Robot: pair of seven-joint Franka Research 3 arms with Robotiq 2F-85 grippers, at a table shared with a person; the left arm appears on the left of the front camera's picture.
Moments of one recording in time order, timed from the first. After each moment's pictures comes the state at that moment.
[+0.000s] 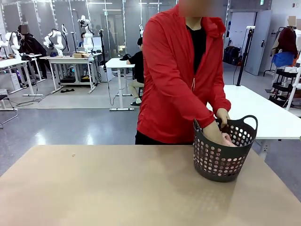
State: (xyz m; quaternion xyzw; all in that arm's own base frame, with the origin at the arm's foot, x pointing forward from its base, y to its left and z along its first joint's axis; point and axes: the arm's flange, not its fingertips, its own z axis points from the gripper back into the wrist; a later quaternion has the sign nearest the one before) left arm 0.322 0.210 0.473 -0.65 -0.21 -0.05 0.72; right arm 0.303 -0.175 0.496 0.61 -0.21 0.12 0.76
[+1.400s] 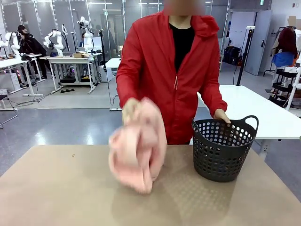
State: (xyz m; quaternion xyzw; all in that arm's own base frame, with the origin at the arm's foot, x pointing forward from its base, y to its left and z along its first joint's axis) left arm 0.322 0.210 0.473 -0.65 -0.21 -0.05 0.73; right arm 0.303 -0.175 0.496 0.61 -0.21 0.12 0.76
